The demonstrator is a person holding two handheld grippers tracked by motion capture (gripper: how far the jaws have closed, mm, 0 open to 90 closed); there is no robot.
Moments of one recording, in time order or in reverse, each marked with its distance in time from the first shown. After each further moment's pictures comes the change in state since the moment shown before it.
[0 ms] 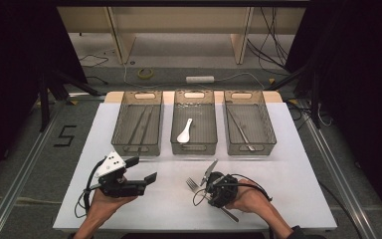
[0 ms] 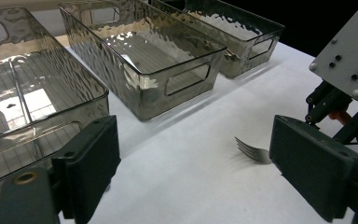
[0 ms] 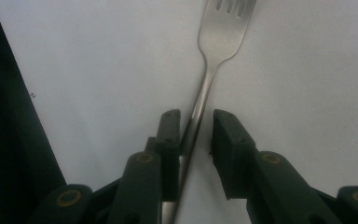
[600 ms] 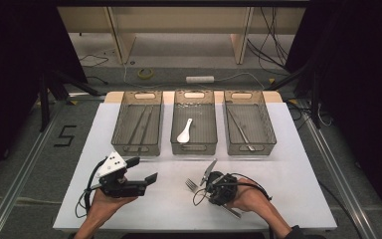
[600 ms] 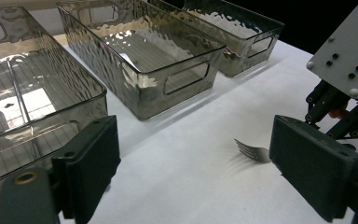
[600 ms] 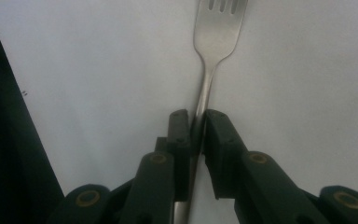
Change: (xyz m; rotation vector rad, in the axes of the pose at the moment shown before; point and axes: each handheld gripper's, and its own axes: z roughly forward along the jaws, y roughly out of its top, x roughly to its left) left arm -0.001 0.000 0.001 0.005 -0.002 0.008; right arm -0.003 0.001 0.001 0.012 -0.007 -0.015
